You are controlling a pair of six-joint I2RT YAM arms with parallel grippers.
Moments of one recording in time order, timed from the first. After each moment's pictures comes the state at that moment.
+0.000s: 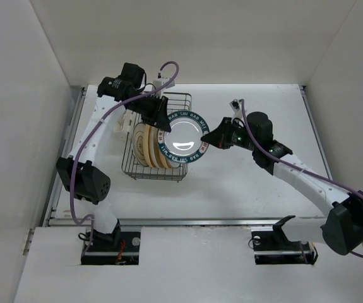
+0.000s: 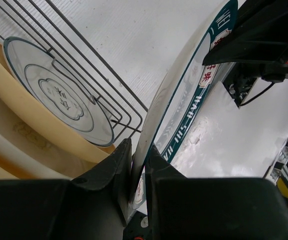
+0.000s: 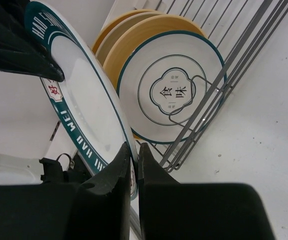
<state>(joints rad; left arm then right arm) -0.32 1.75 1.94 -1.28 0.73 0.15 0.51 1.25 0.93 0.06 -0.41 0.63</state>
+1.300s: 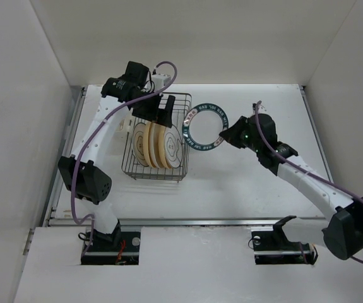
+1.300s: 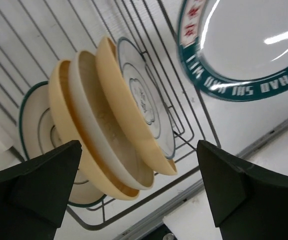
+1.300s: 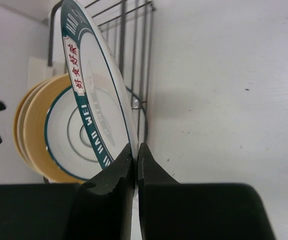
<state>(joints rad) -0.35 1.76 1.94 -1.18 0.35 0.05 0.47 1.22 0.91 -0.10 -0.03 0.80</state>
